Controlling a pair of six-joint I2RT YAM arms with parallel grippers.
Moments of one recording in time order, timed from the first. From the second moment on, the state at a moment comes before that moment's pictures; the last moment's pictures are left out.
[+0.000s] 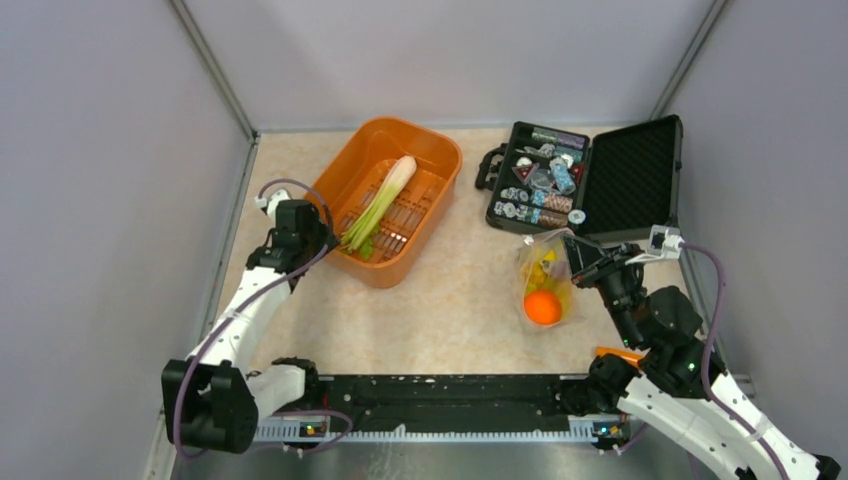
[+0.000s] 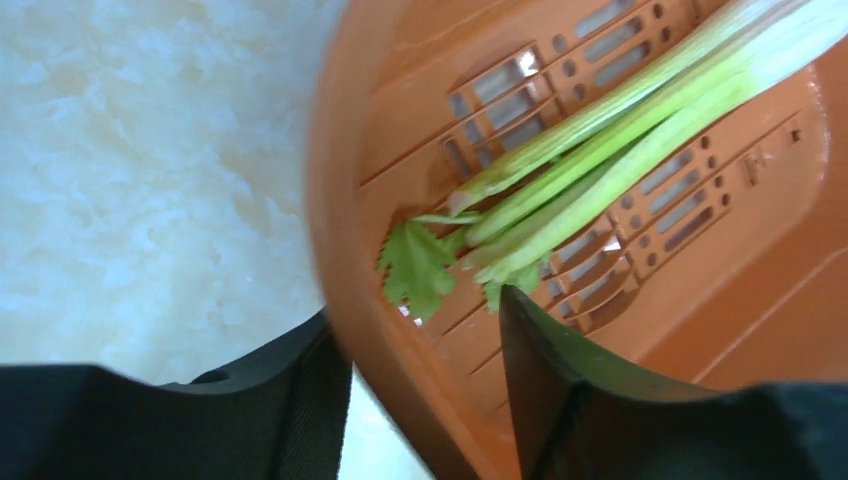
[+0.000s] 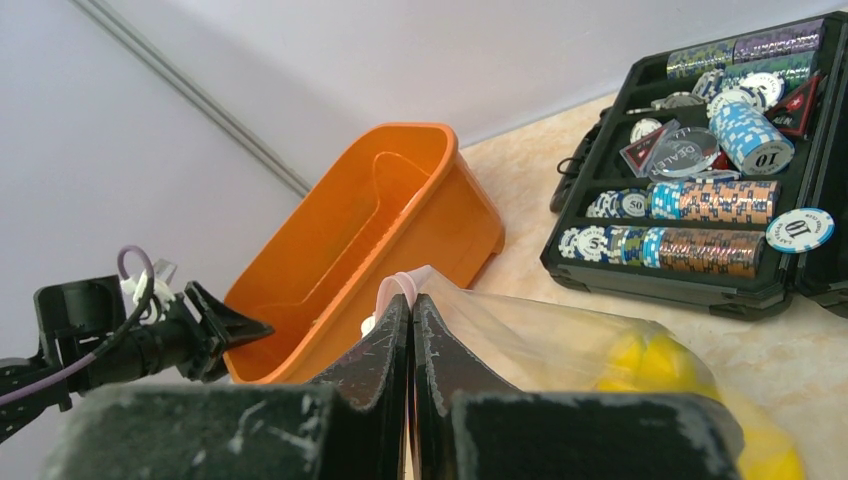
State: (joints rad) left arm -0.12 1.09 0.77 -0.42 -0.20 -0.70; right arm 0.80 0.27 0.60 -0.20 0.51 0.57
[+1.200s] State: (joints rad) left arm -0.51 0.49 0.18 0.49 -0.76 -0.28; right arm 0.80 0.26 0.59 -0.21 0.52 0.60
